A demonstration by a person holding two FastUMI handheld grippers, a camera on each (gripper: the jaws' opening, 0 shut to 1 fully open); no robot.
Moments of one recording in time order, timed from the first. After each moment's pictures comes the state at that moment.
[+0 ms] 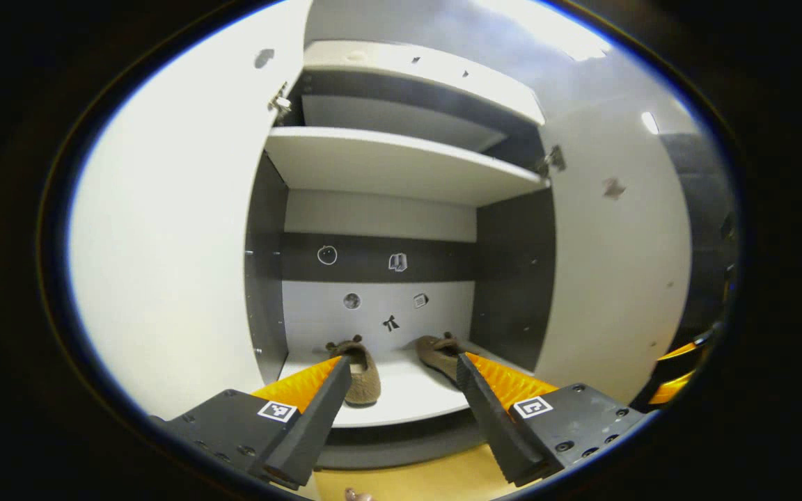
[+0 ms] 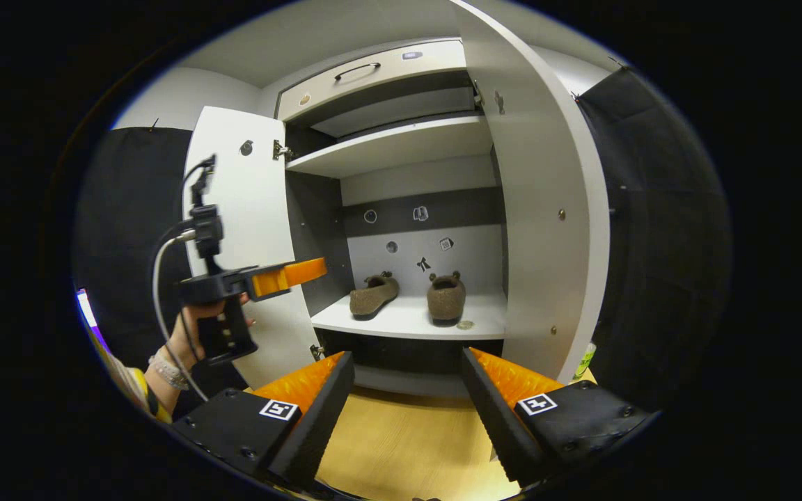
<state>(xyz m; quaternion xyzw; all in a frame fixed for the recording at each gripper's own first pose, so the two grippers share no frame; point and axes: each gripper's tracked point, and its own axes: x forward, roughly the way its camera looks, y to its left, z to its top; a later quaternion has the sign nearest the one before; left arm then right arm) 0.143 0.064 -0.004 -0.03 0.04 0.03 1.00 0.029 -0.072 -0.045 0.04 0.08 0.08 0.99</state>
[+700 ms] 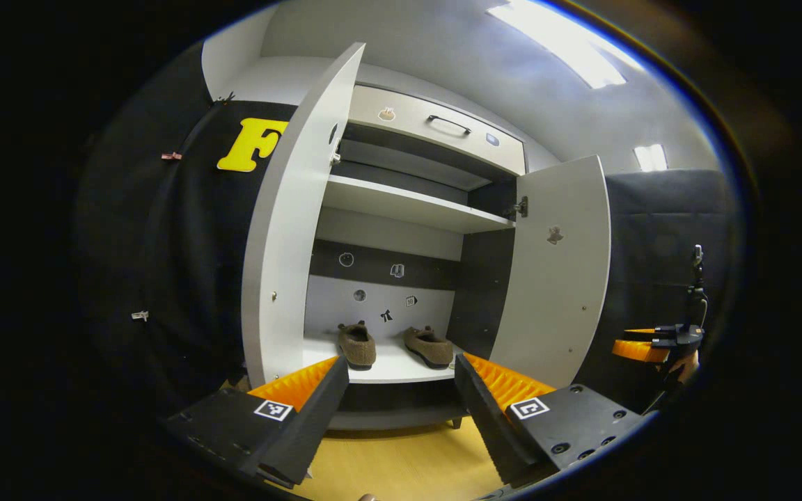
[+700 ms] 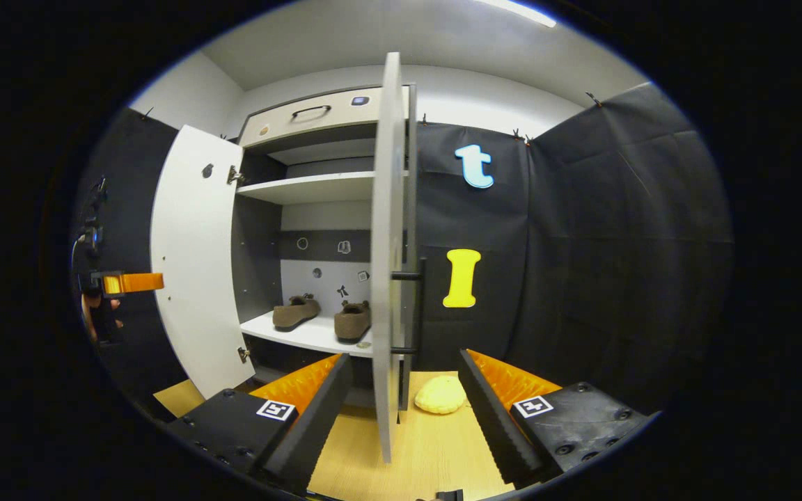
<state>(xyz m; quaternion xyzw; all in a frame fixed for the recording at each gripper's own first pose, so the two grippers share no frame) -0.003 0.051 0.022 -0.06 0.03 0.04 1.00 -0.028 -0.228 0.008 -0.01 0.02 -0.05 1.00</state>
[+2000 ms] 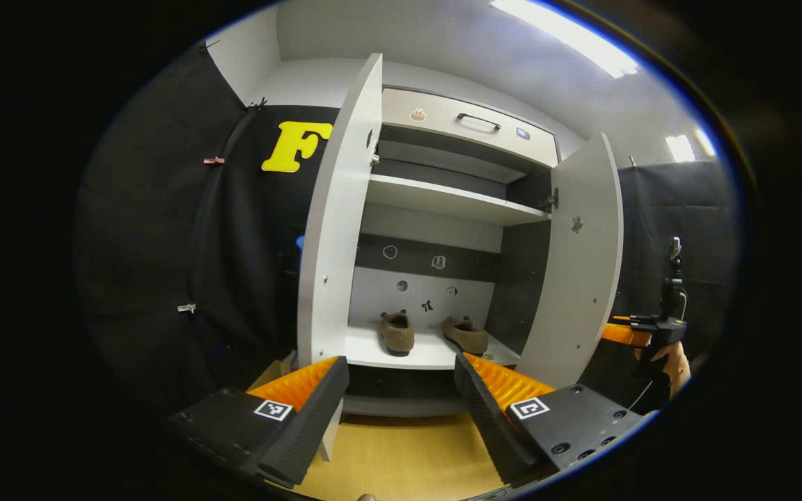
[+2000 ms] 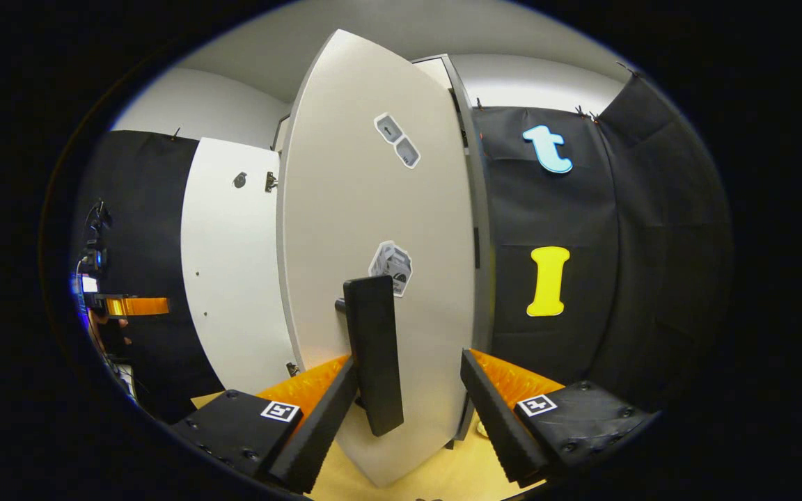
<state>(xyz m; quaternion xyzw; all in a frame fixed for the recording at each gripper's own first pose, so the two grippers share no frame) -0.044 0.063 0.015 -0.05 0.05 0.15 0.99 0.083 -0.158 -0.005 0.02 0.03 0.14 0.99</state>
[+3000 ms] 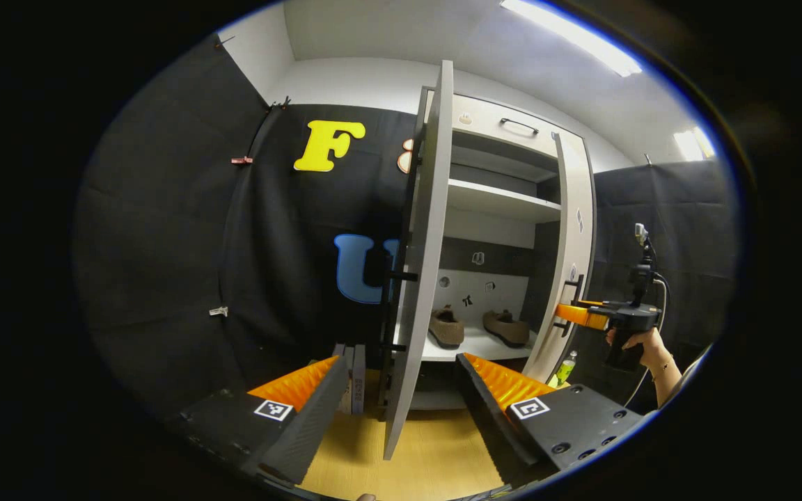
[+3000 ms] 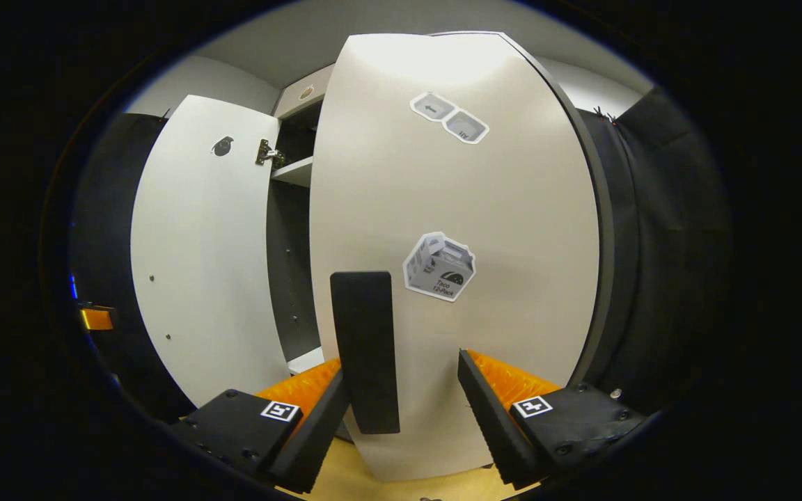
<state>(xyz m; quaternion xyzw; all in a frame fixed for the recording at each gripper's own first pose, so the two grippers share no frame) -0.099 0.153 0.012 -0.04 0.06 0.17 0.98 0.195 -0.038 -0.023 0.01 0.03 0.11 0.99</state>
